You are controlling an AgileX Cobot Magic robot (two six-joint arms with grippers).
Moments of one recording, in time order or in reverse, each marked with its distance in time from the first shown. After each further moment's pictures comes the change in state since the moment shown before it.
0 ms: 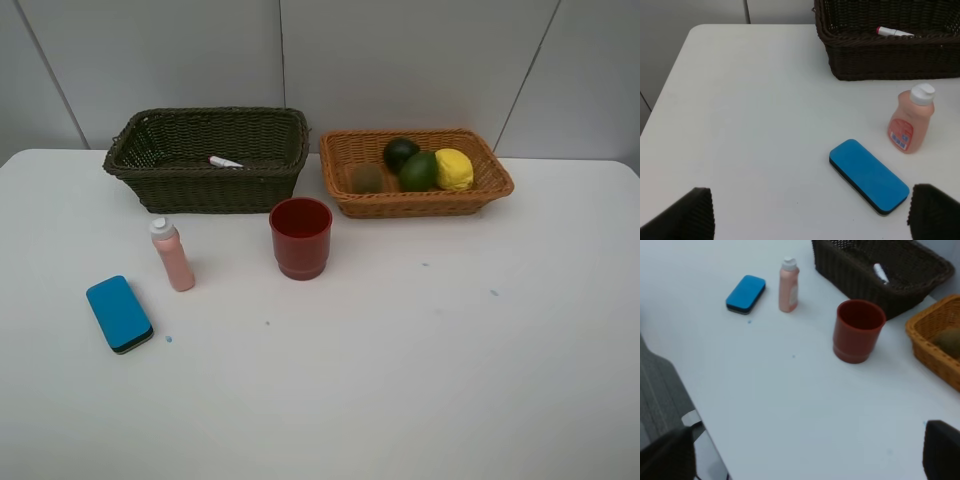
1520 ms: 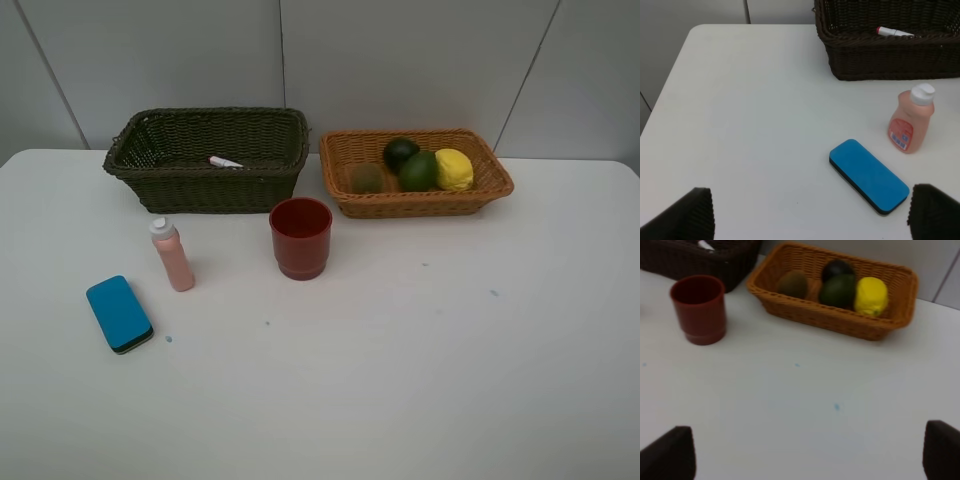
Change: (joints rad) left arm 0.000 0.000 0.000 0.000 0.000 0.000; right arm -0.639 -0.176 0.101 0.042 0.036 -0.004
